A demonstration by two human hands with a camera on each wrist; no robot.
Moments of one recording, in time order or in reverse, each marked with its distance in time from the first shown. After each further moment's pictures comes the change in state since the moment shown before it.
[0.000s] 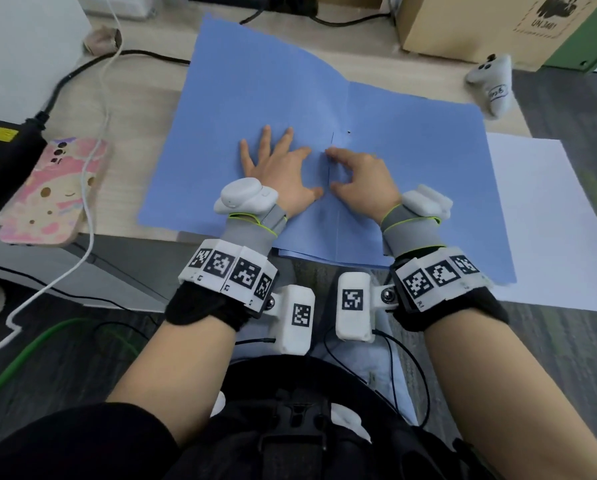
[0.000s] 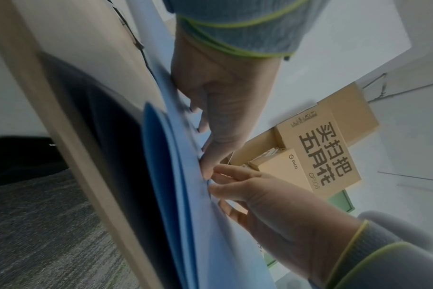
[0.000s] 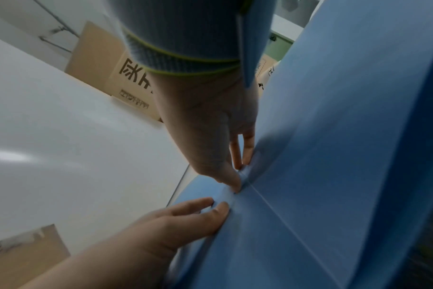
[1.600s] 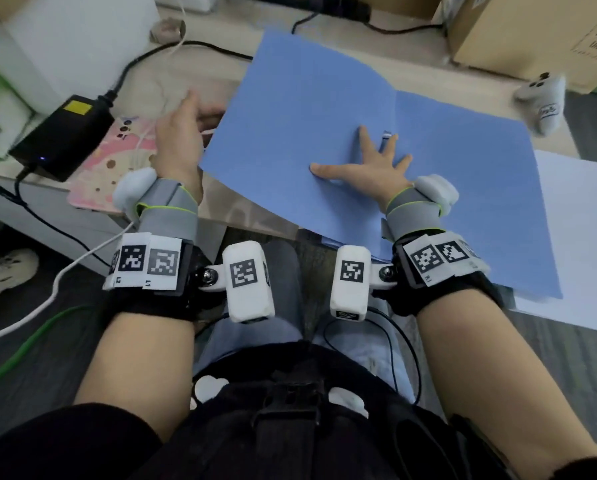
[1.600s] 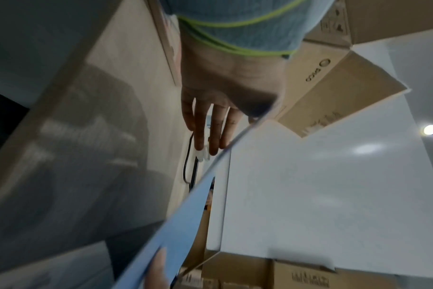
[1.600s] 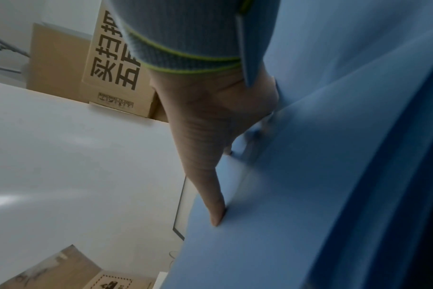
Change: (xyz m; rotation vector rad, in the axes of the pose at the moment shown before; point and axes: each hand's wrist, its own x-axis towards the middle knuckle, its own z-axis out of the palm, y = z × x) left_hand -0.040 -0.122 -0.064 -1.371 0.513 -0.457; right_hand -0.004 -0.073 0.014 0.086 -0.155 0.383
